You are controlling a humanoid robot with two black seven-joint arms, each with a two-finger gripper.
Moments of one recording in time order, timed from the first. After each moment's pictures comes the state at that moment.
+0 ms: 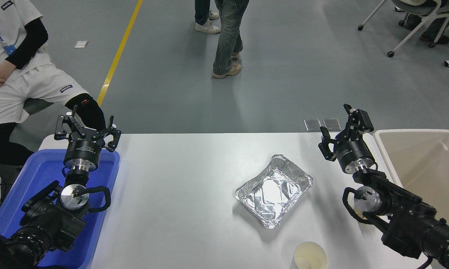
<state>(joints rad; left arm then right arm) -0.66 0.16 -0.93 -0.29 -0.24 -0.66 -0.40 0.61 -0.28 0.49 0.68 0.01 0.12 0.60</state>
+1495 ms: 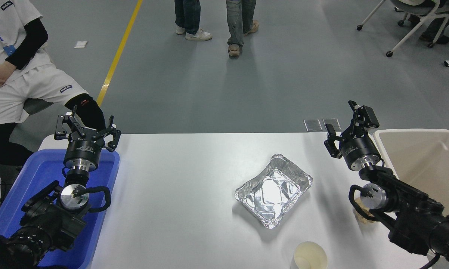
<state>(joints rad) -0.66 0.16 -0.93 -0.29 -0.24 -0.66 -0.40 0.64 -0.31 0.45 0.67 0.01 0.12 0.60</state>
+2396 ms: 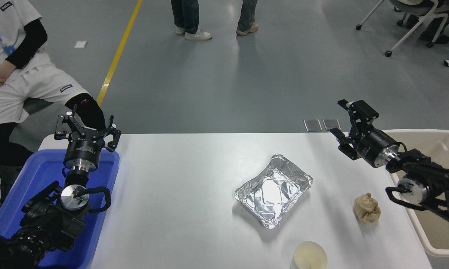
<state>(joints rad) -0.66 0.16 -0.93 -0.29 -0.24 -0.66 -0.41 1.00 -0.65 -0.33 0.92 0.00 0.14 0.59</state>
